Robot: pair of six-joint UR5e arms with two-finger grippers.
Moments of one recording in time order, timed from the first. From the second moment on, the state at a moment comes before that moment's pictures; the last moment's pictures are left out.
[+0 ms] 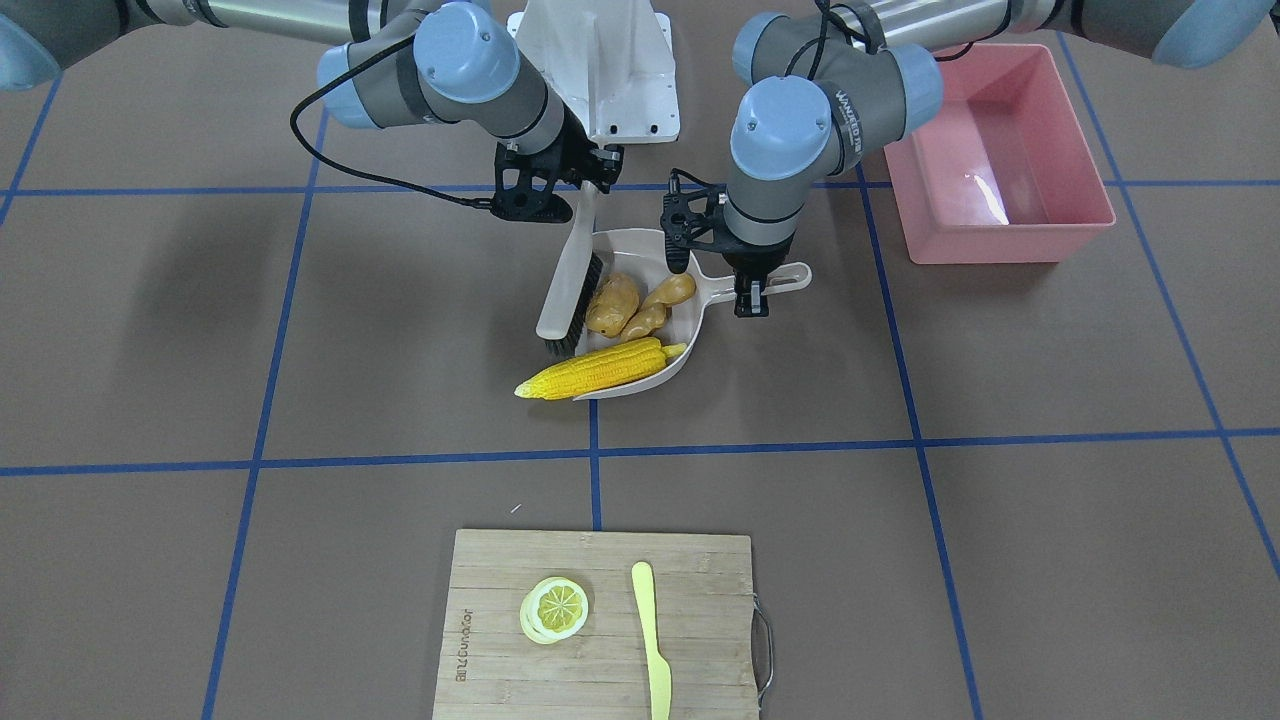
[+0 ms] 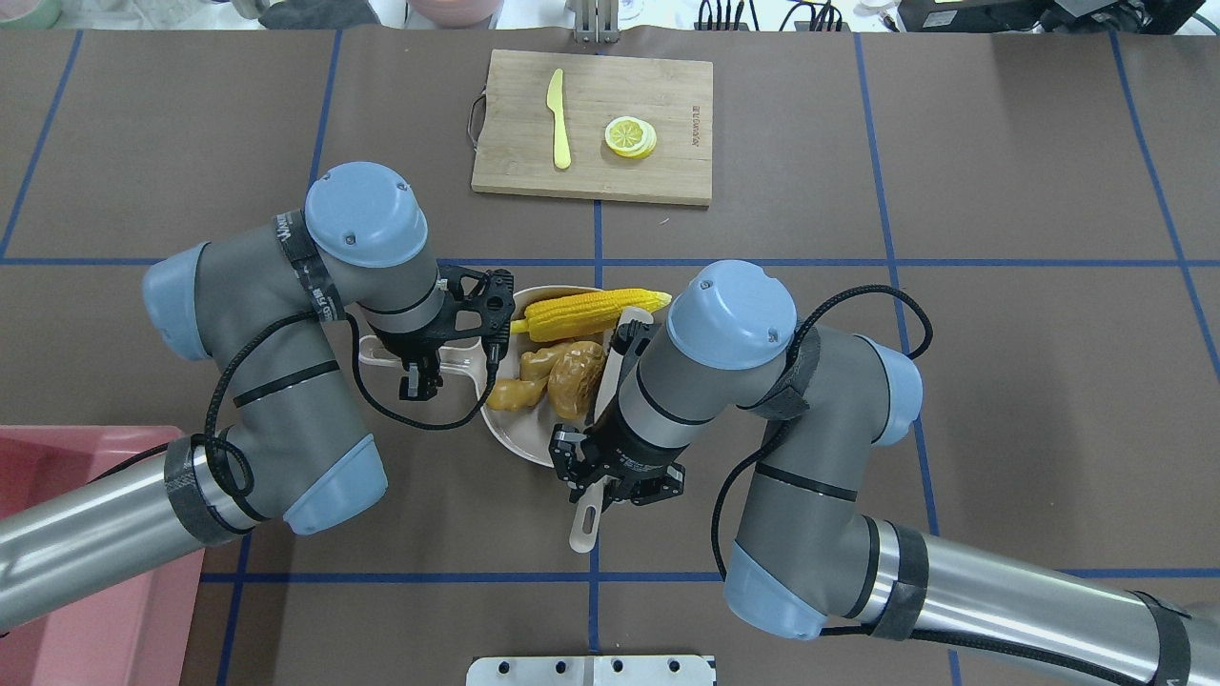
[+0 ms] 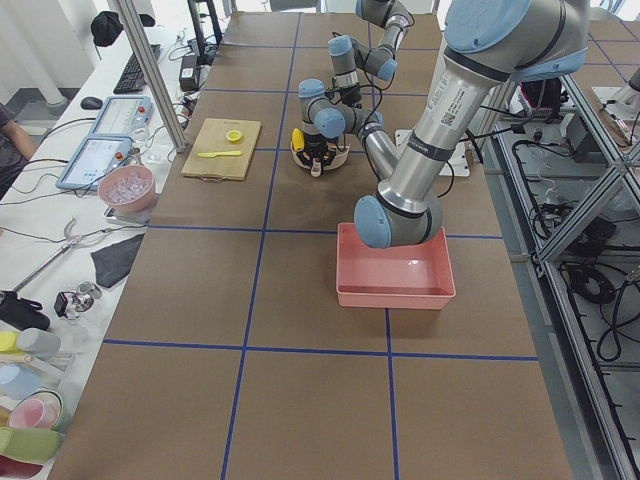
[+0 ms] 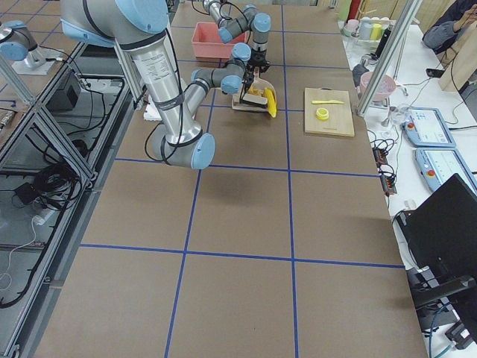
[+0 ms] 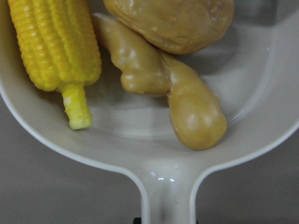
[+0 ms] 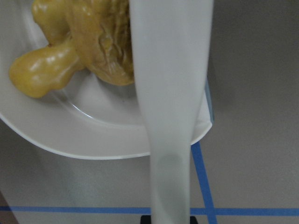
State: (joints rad) left arm -0.59 -2.18 -1.71 -1.47 -1.98 0.49; right arm 0.43 -0.95 1.73 -1.32 2.22 1.64
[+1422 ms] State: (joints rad) left arm -0.61 -2.17 -1.75 -1.53 -1.98 0.49; right arm 0.43 -1.01 1.85 -1.53 2.19 1.56
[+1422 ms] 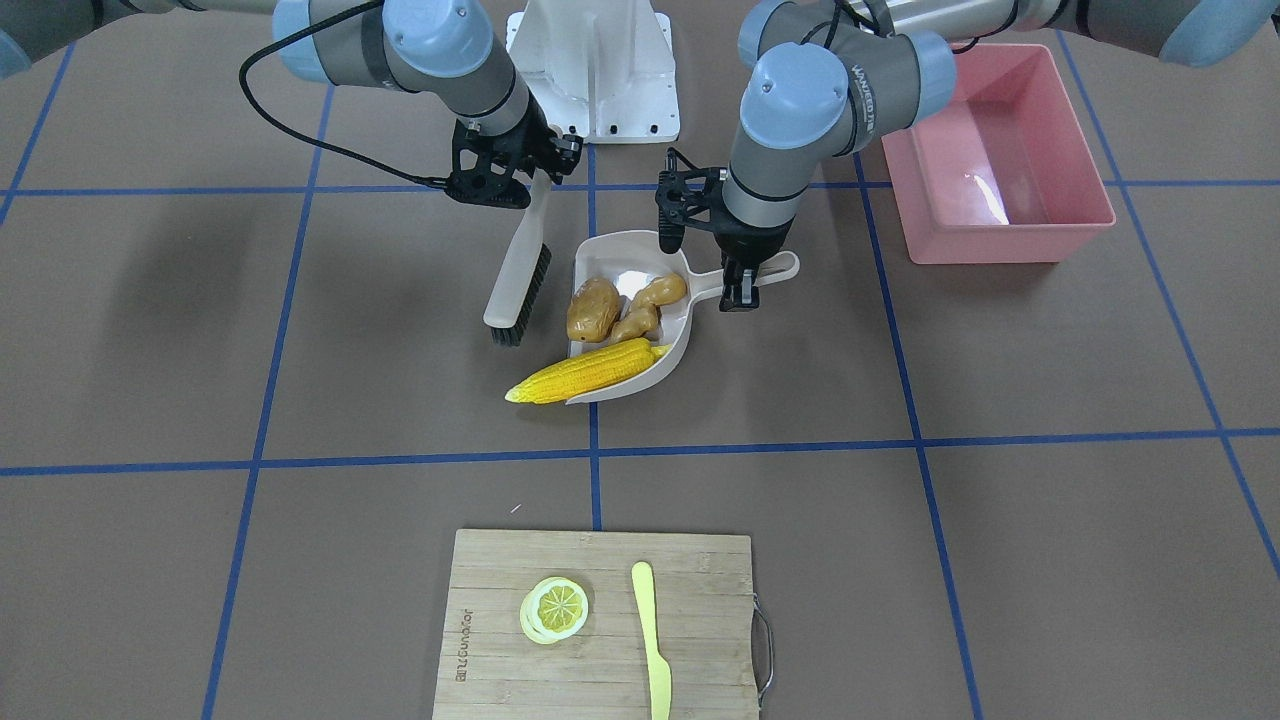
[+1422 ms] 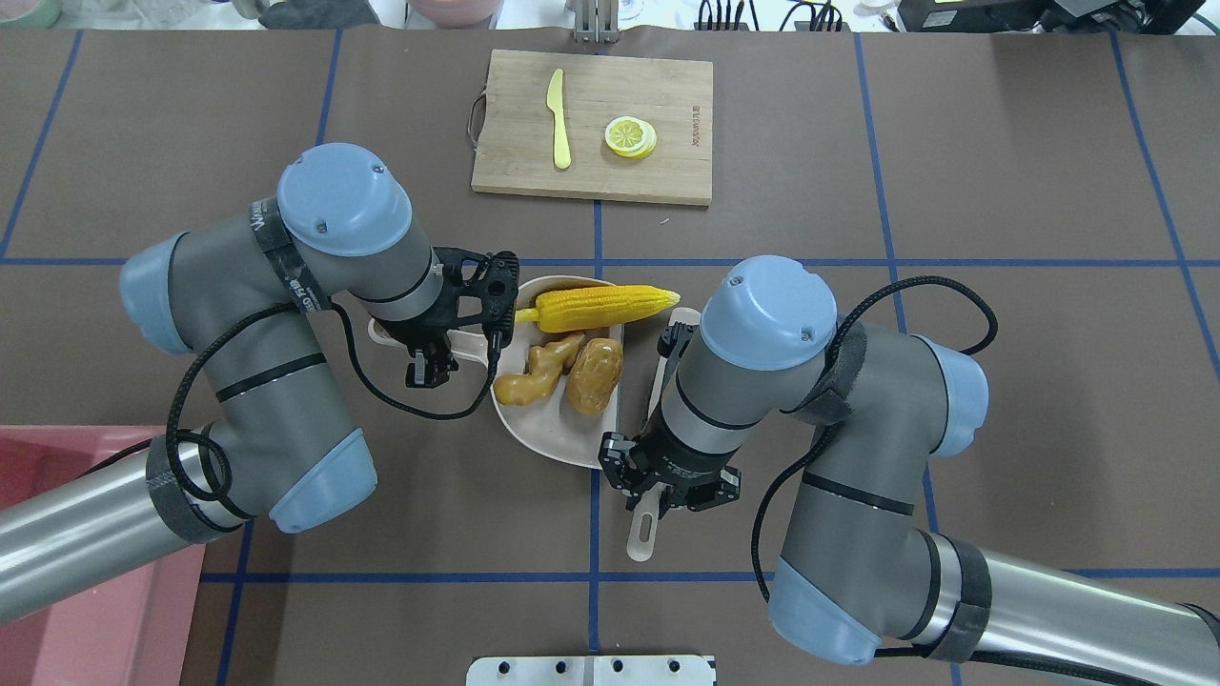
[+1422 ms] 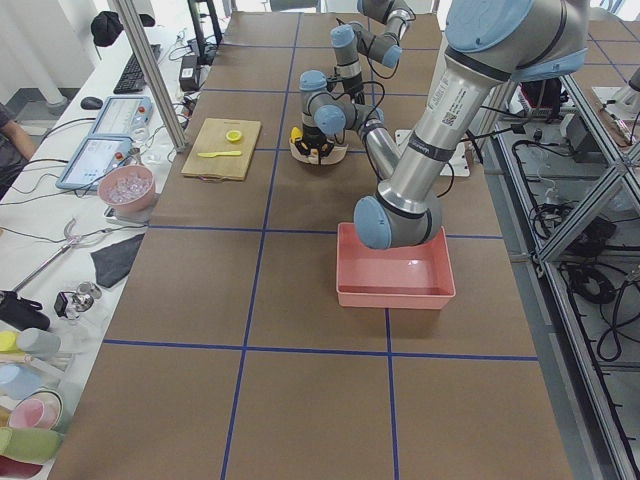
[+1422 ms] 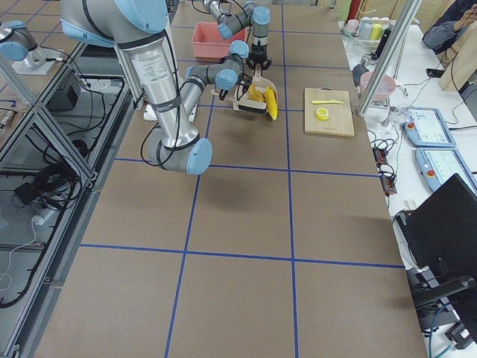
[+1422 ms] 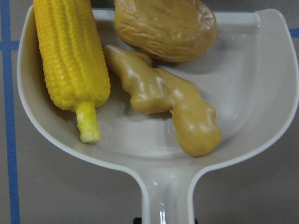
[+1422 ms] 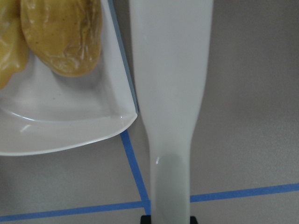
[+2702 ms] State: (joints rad) left arm -0.61 -2.15 -1.71 -1.51 -1.98 0.50; right arm 0.43 -1.06 1.85 -1.53 2.15 1.49
